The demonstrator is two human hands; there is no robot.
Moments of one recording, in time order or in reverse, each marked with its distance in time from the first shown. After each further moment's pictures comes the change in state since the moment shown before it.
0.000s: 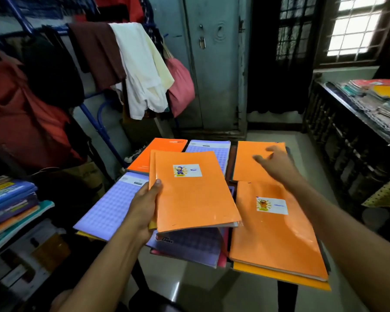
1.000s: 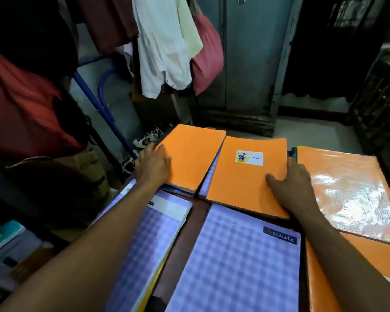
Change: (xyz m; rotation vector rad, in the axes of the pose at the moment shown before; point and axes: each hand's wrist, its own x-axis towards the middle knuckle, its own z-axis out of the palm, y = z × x) left_hand 0.308 0.002 -0.041 1.376 0.221 0.296; right_hand 0.094 -0.039 0.147 -0.044 0.083 -0.044
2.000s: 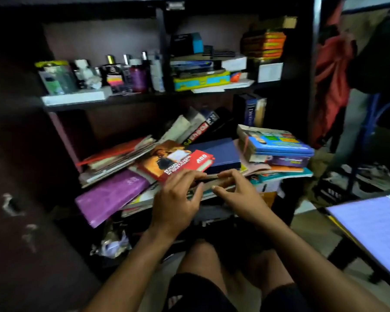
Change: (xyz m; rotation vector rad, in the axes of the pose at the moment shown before) left_hand -0.529 -0.309 -0.254 0.025 0.890 -0.167; right_hand -0.510 -0.377 0.132 0.538 -1.123 -0.865
